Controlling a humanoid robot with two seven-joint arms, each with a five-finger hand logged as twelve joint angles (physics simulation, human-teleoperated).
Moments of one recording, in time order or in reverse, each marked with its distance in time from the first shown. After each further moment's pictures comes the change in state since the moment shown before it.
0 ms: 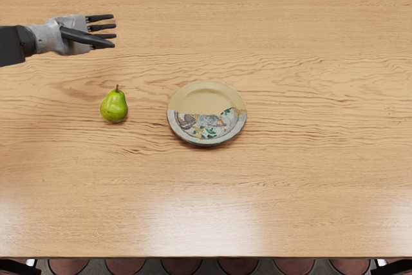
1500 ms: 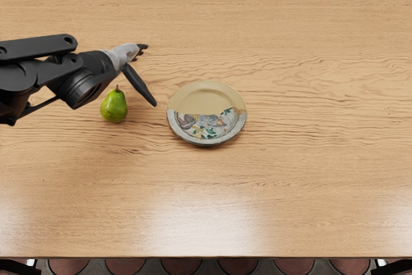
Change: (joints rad) left arm -0.159 -0.013 0.370 -0.751 0.601 0.881 0.007; right arm 0.000 0.000 0.003 -0.024 0.002 -0.007 0.000
